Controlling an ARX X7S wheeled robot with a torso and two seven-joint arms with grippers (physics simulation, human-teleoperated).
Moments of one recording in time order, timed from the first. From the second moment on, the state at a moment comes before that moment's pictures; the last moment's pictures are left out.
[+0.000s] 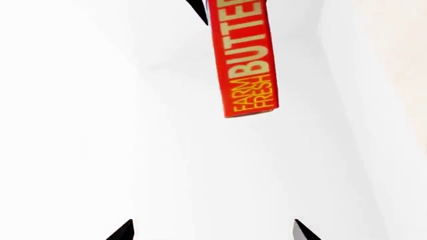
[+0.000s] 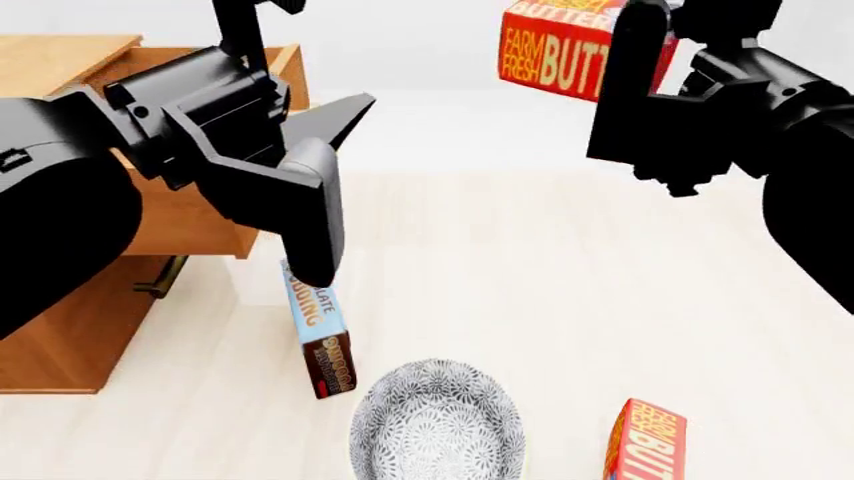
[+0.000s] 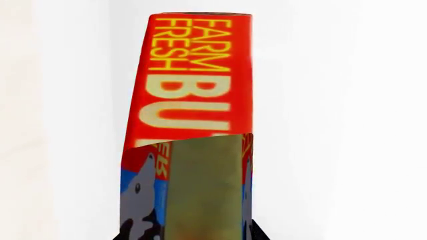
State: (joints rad) left arm -1.87 -0.89 1.61 0.29 0.02 -0.20 0.07; right arm 2.12 0.88 -1.94 -0.37 0.33 0.83 0.05
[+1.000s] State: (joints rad) left arm -1.76 -0.81 1.61 0.28 0.00 -0.17 0.02; right arm 2.07 0.84 -1.89 -0.50 0.37 0.91 0.03
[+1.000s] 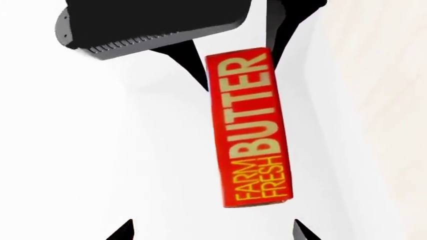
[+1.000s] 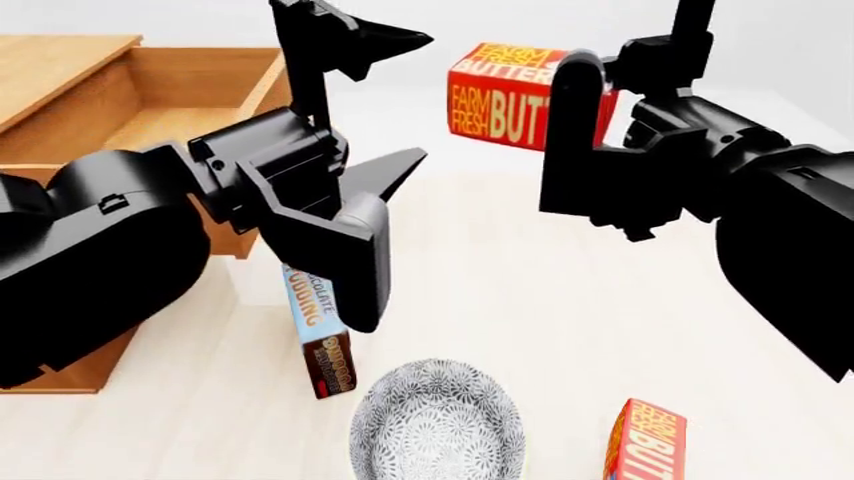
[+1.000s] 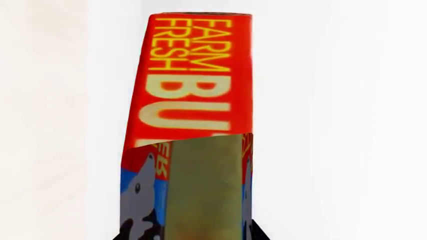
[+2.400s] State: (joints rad) left arm -1.66 -0.81 1.61 0.28 0.00 -0.17 -0.03; right arm 2.07 0.75 -1.76 -0.57 0.44 0.89 -0.03
